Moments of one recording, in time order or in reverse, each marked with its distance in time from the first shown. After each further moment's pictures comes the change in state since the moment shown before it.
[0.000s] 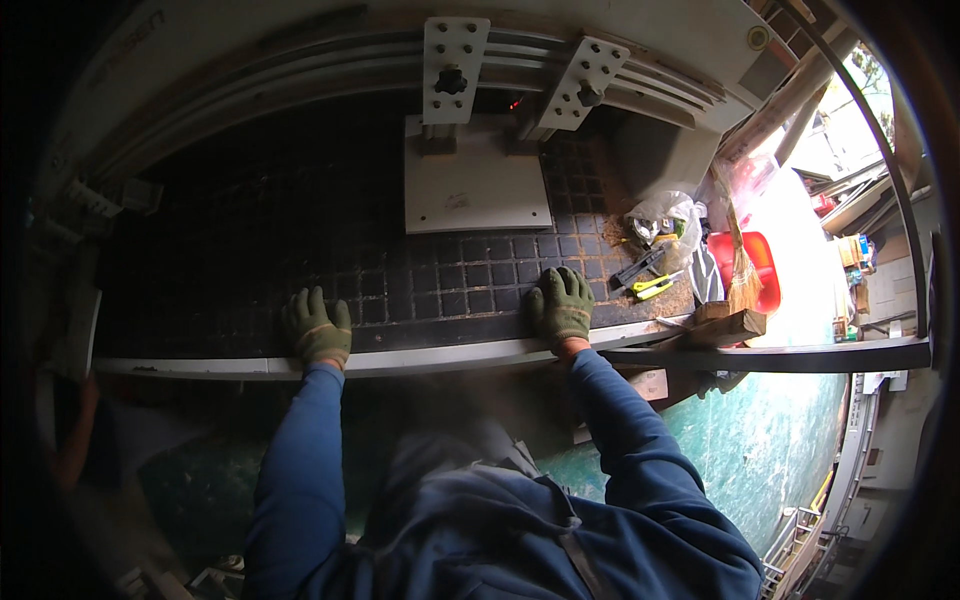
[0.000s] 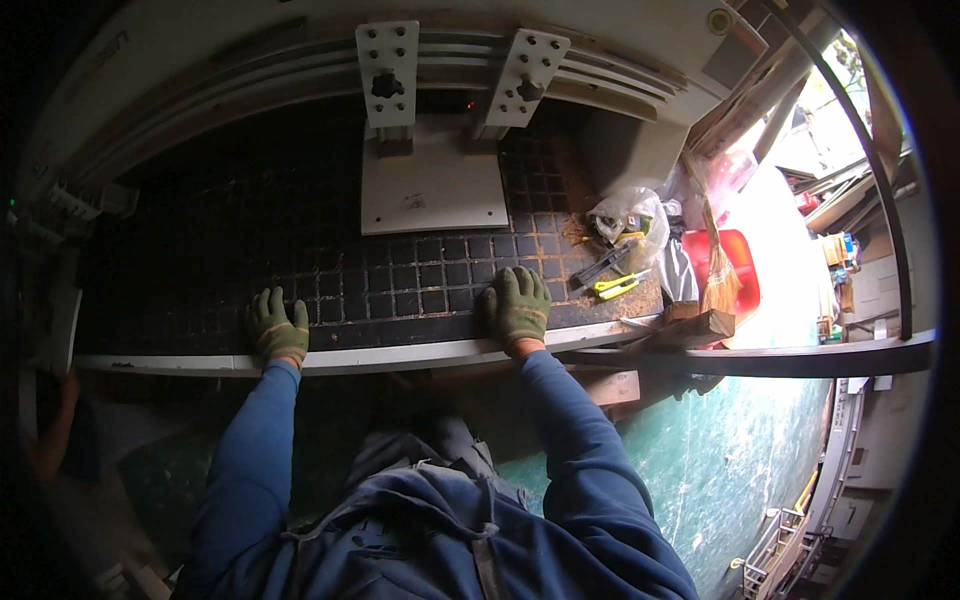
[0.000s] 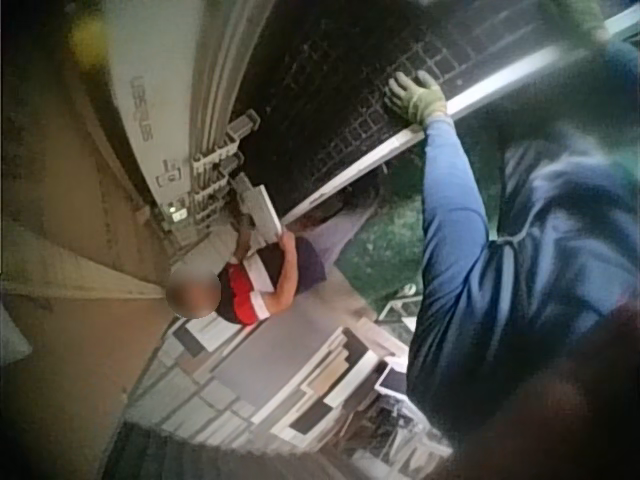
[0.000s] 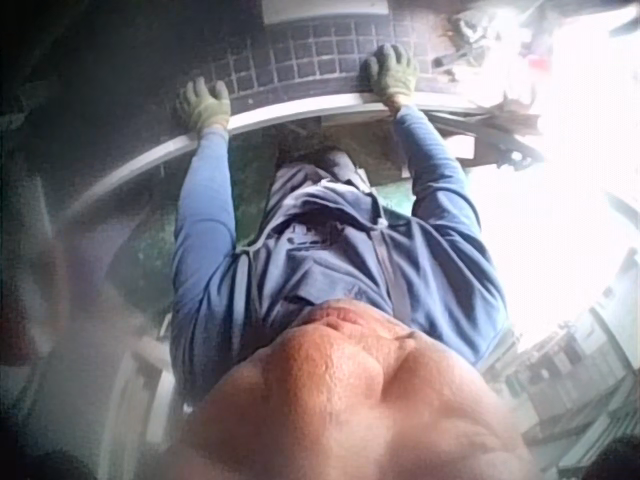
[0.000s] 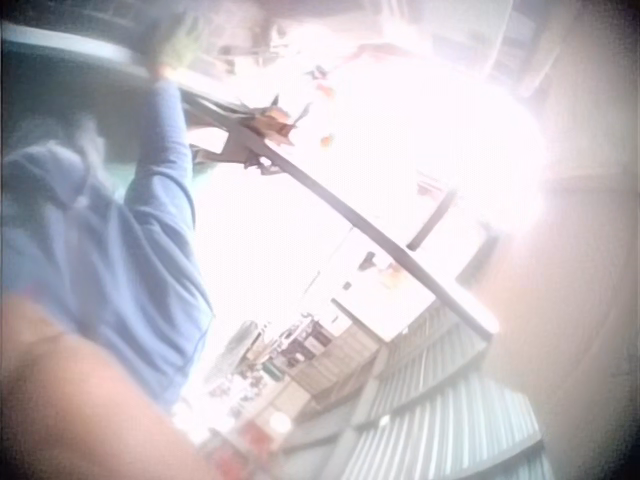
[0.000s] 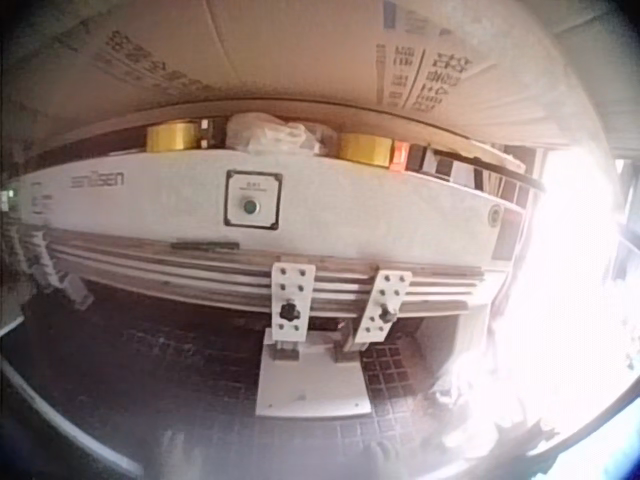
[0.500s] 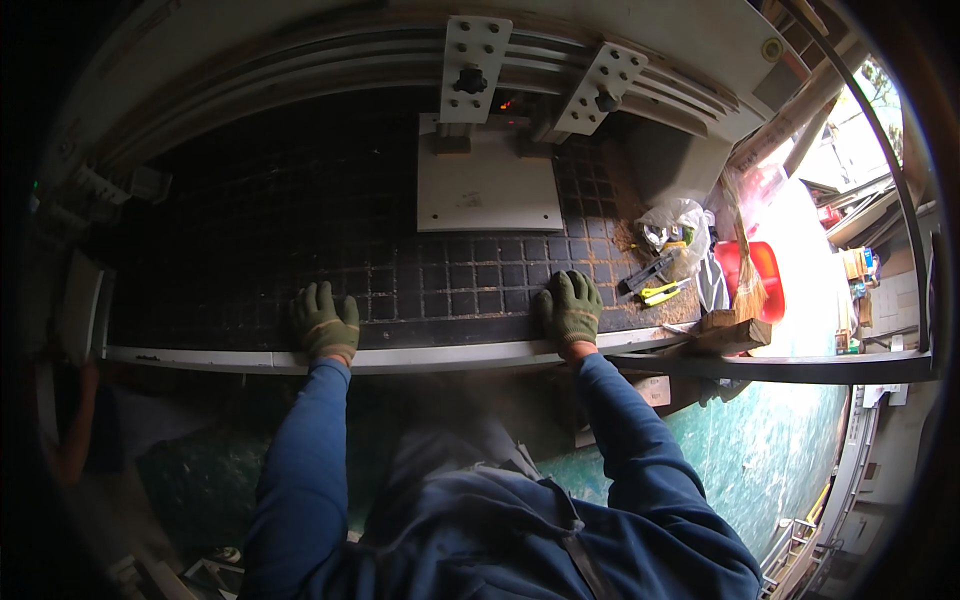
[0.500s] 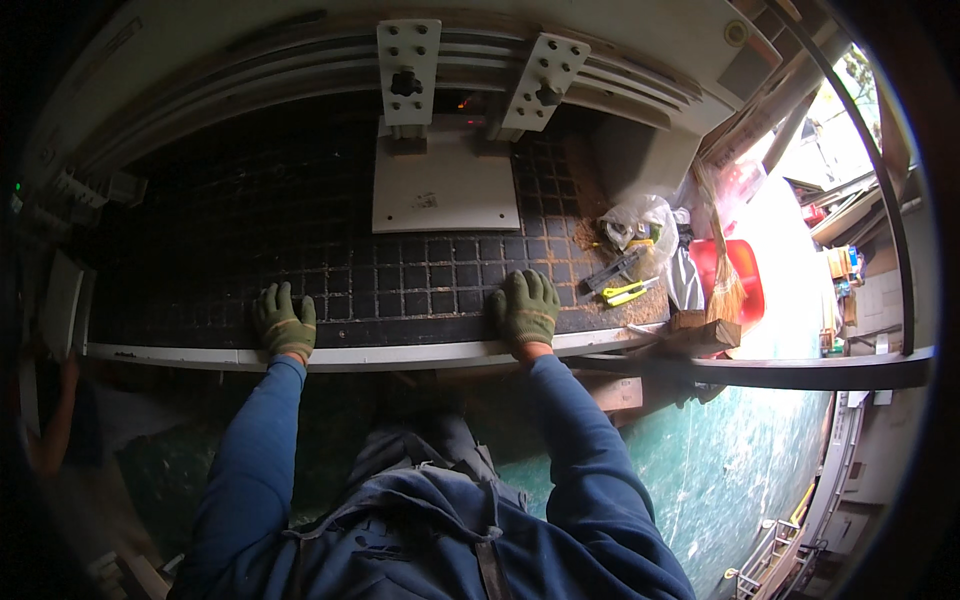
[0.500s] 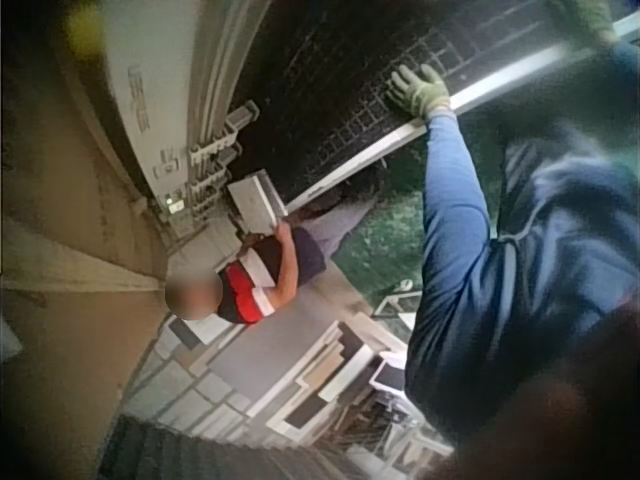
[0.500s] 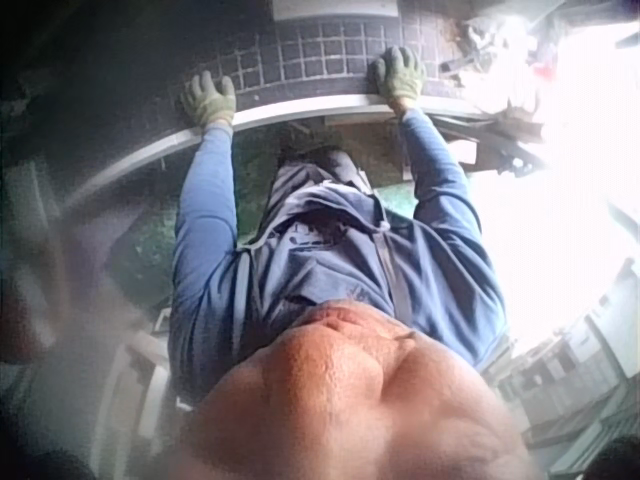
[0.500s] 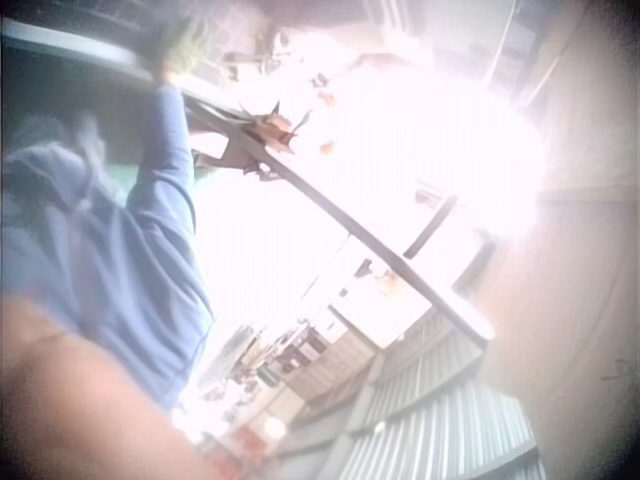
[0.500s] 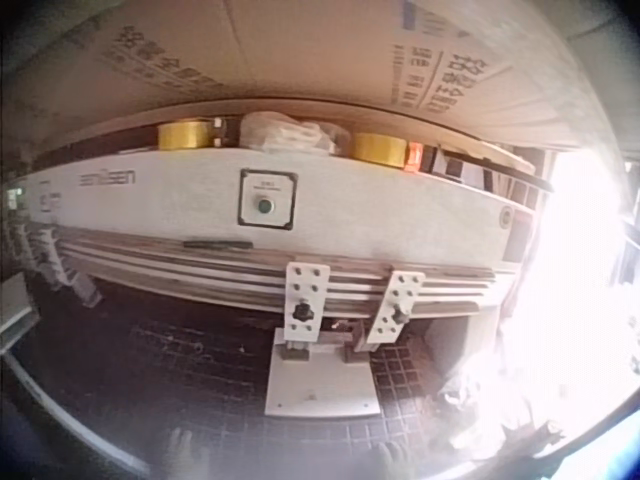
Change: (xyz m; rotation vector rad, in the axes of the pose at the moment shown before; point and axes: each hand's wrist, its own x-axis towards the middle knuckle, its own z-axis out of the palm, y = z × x) left_hand 0.000 -0.005 0.016 -0.045 0.147 0.052; right_hand -0.001 0.002 0.003 -0.012 -0.017 0.022
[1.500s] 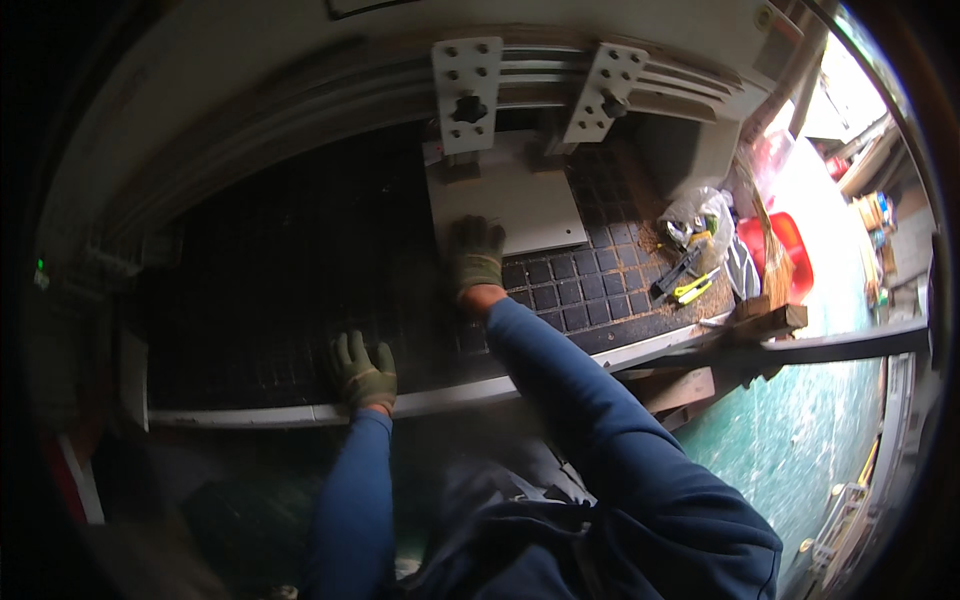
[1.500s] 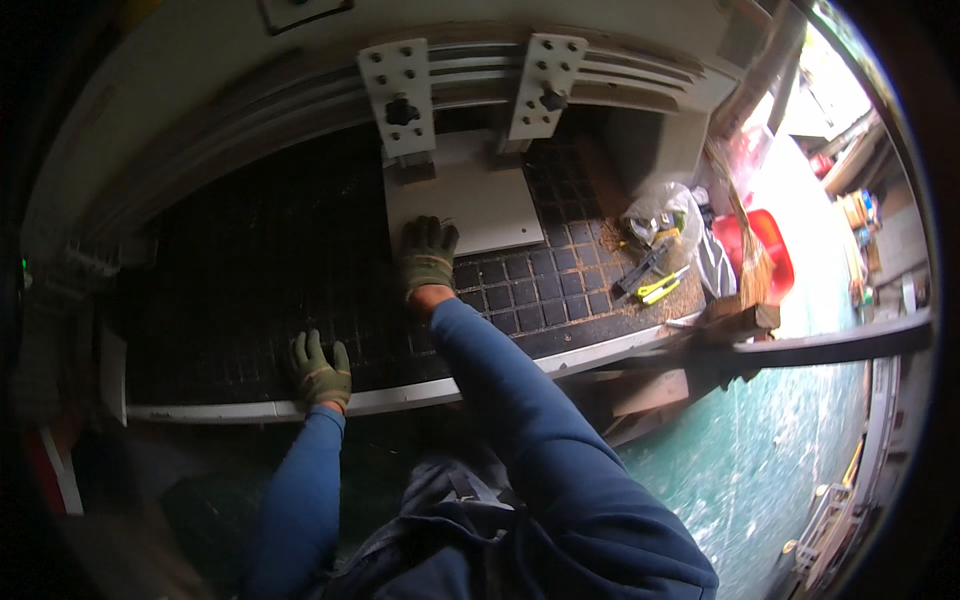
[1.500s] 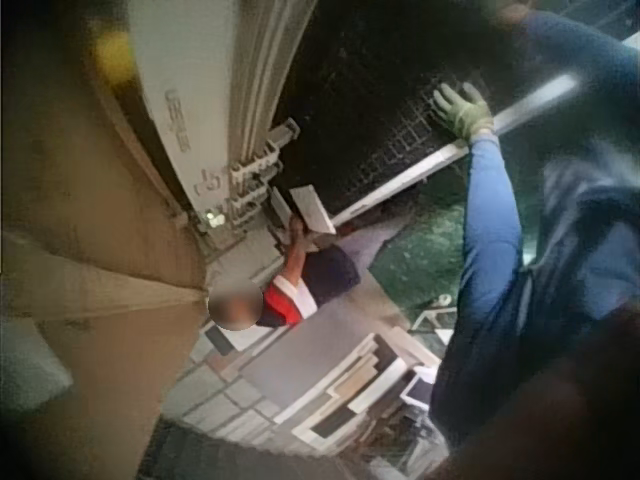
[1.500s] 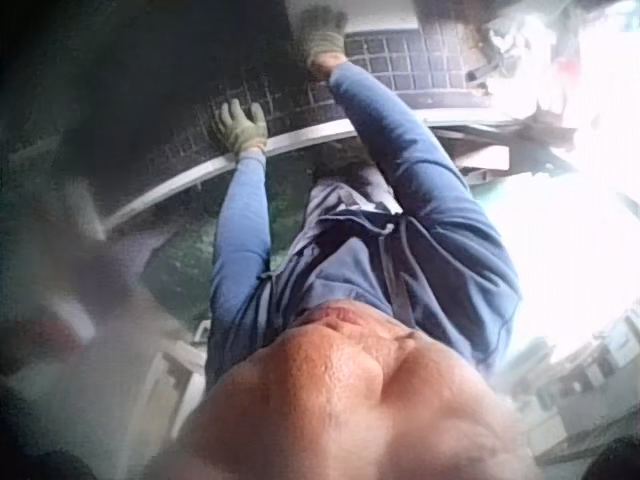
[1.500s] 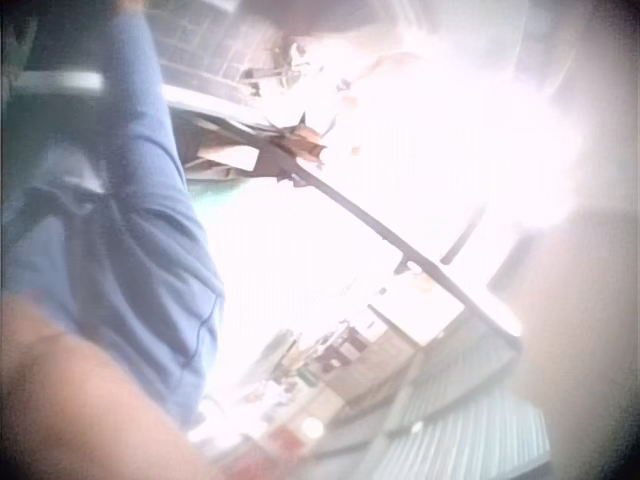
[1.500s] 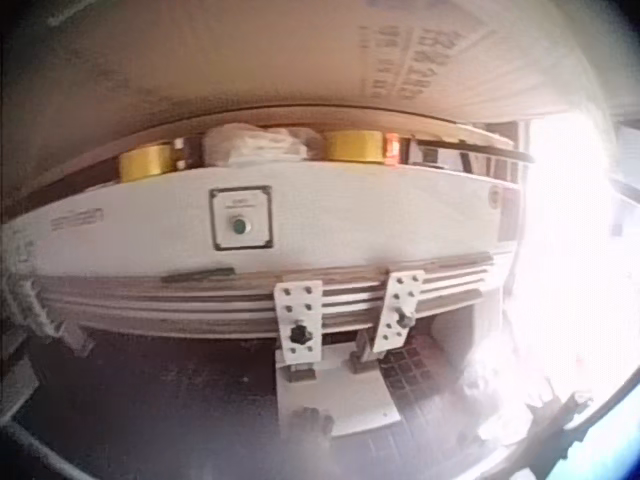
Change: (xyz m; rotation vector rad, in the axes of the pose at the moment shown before) left_hand -0.001 -0.003 -0.007 -0.039 -0.102 -0.034; right_hand 0.151 -0.225 0.059 0.056 -0.216 -0.041
